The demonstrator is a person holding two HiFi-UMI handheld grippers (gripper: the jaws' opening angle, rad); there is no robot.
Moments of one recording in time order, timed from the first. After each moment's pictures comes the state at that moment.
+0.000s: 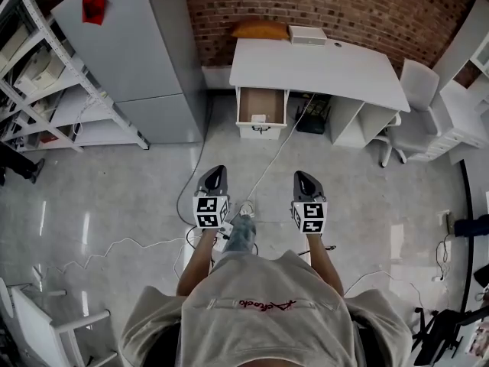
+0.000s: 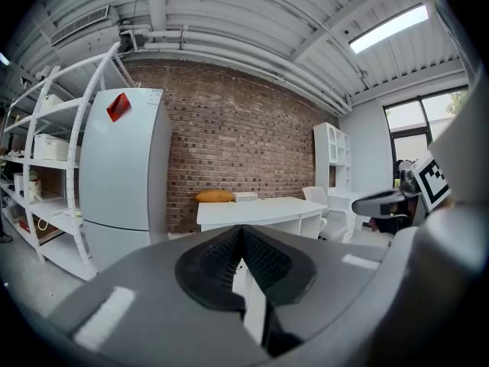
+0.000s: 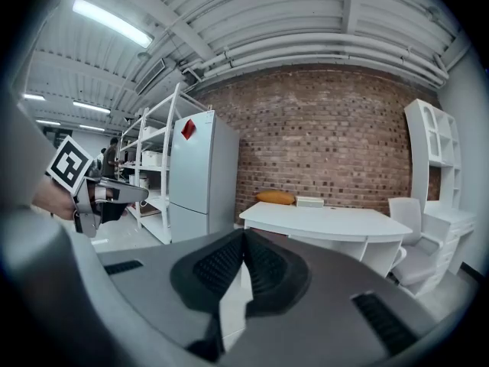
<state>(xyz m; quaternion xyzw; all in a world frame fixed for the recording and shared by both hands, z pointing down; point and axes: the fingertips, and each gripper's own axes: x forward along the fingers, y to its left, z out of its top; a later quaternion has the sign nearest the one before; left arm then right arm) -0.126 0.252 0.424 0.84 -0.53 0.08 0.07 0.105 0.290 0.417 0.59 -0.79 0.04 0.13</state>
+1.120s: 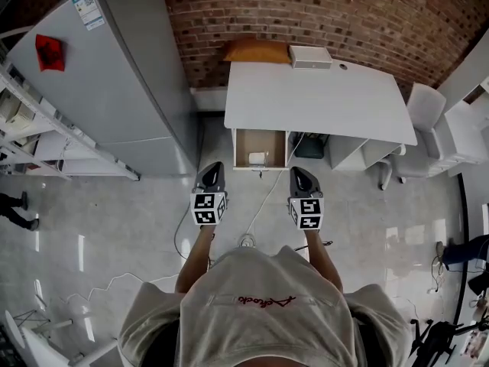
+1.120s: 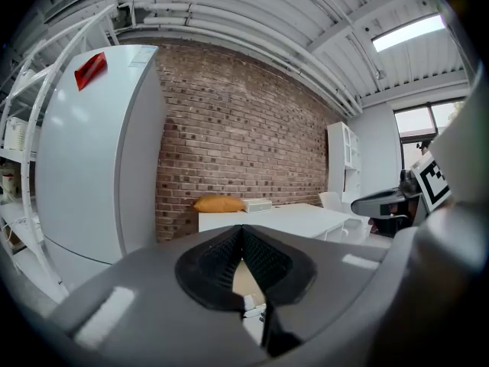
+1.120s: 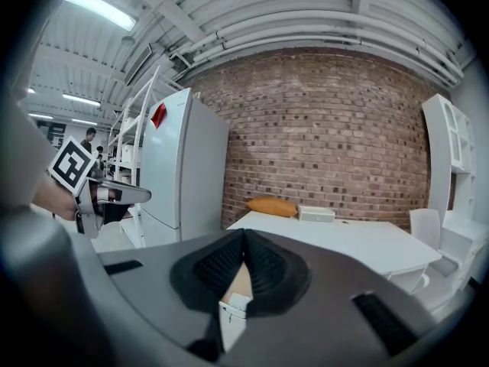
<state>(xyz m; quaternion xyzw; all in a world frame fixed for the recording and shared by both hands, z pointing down) -0.126 -0.047 0.415 0.85 -0.51 0.07 0.08 0.097 -0.001 0.399 0.60 -0.79 0.04 0.14</state>
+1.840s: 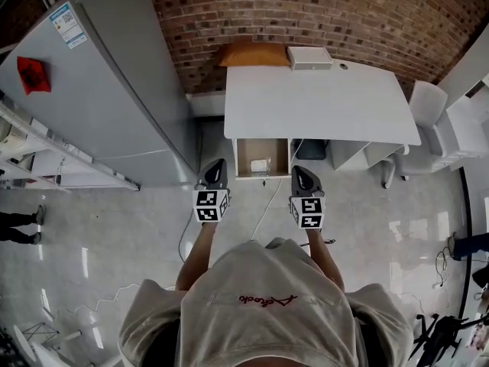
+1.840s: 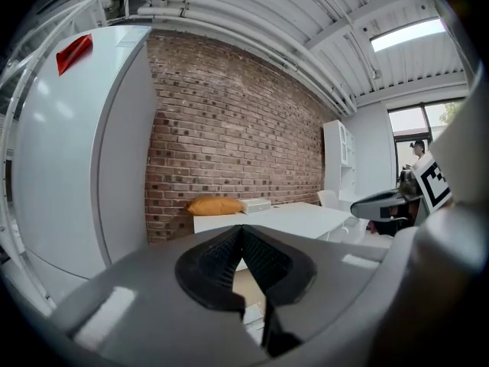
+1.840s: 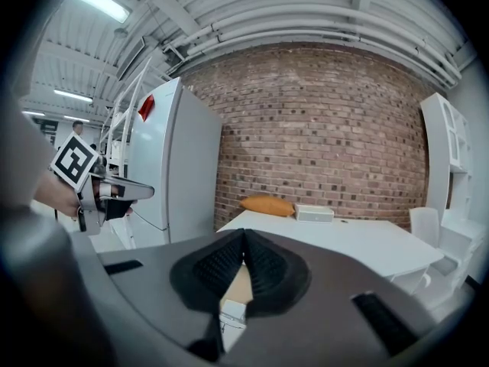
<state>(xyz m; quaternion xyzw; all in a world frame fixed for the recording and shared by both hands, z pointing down) -0.115 -0.121 0.422 0.87 -0.48 0.08 0.08 0.100 -0.061 0.412 0.62 -0.77 0.04 0.14</state>
